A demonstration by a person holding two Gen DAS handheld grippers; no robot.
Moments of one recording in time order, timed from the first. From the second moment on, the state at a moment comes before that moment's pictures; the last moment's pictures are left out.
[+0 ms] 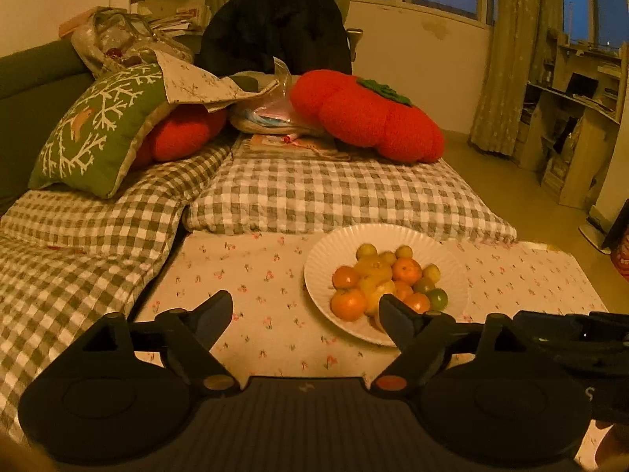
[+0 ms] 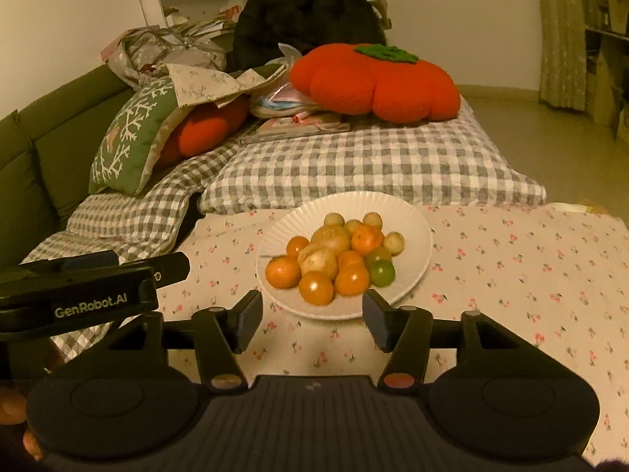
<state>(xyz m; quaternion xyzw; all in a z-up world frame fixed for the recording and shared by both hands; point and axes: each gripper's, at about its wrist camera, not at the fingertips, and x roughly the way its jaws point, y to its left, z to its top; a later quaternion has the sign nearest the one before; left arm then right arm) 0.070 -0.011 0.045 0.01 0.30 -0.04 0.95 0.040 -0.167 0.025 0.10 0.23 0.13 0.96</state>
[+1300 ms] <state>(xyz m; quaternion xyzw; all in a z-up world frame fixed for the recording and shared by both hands) 0.037 -0.009 0.023 0.01 0.34 -0.04 0.94 0.012 -0.172 0.007 0.10 0.24 0.08 0.96</state>
